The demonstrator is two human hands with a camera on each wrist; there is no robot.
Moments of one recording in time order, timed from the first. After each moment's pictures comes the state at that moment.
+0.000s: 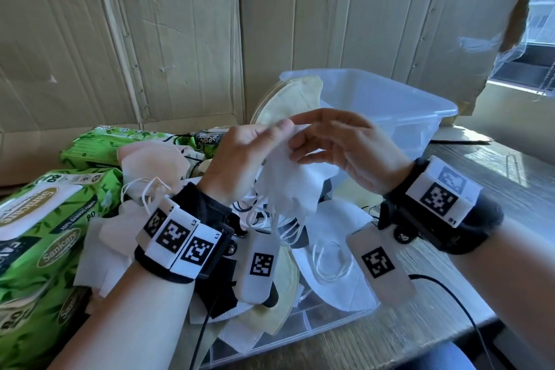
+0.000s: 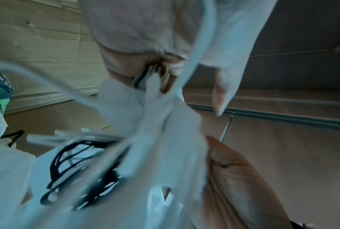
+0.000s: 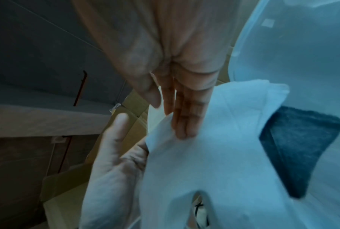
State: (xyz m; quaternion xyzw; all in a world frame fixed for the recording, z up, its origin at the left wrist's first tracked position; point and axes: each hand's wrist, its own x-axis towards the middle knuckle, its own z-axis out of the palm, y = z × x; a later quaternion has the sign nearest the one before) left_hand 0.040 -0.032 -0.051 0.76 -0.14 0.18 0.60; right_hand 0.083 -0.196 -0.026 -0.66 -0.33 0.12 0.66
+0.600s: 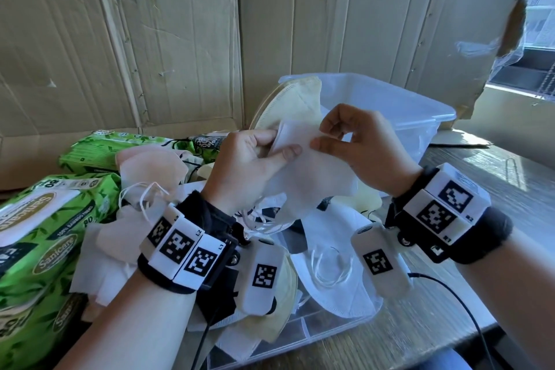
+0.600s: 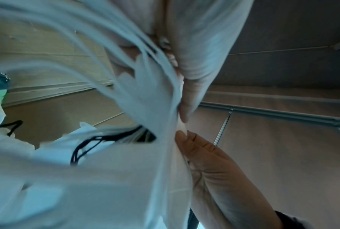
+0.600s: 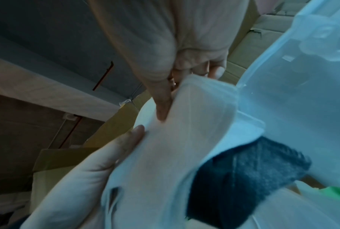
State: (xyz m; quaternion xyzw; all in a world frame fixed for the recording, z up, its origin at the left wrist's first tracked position) left_hand 0.037 -0.046 -0.051 0.74 -0.15 0.23 0.61; right_hand 0.098 -0.210 -0.029 -0.81 -0.33 -0.17 0.45
